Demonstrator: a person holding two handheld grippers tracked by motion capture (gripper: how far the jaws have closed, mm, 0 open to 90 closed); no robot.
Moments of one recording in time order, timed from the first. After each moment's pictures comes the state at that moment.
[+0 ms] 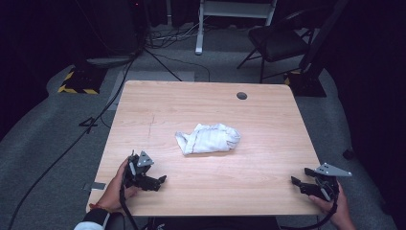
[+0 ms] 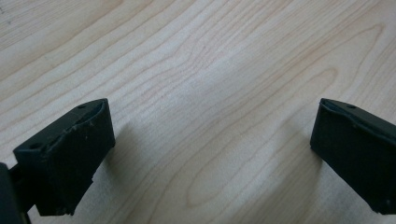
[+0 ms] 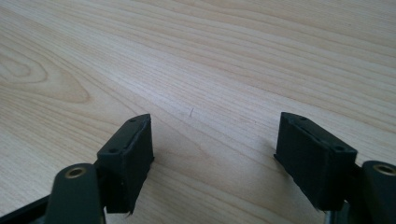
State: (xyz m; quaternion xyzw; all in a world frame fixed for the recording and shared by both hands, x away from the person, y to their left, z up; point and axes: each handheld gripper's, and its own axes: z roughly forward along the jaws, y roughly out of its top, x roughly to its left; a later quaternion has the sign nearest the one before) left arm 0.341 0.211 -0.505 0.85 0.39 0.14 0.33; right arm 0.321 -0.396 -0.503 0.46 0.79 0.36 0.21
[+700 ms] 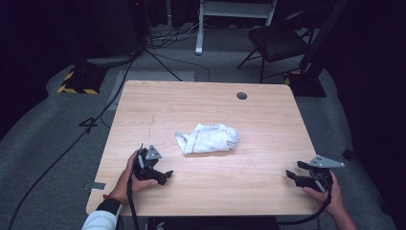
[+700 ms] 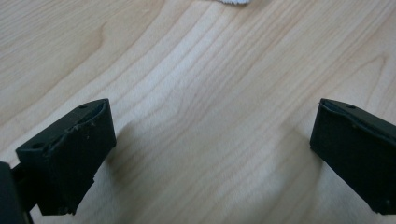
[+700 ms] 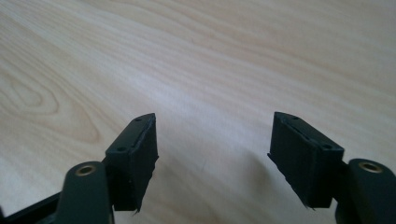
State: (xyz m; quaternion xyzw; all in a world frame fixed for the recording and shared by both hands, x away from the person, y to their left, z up) left arm 0.369 0.192 -0.505 0.86 0.36 0.13 0.33; right arm 0.346 -0.380 -0.493 0.42 0.81 0.36 0.20
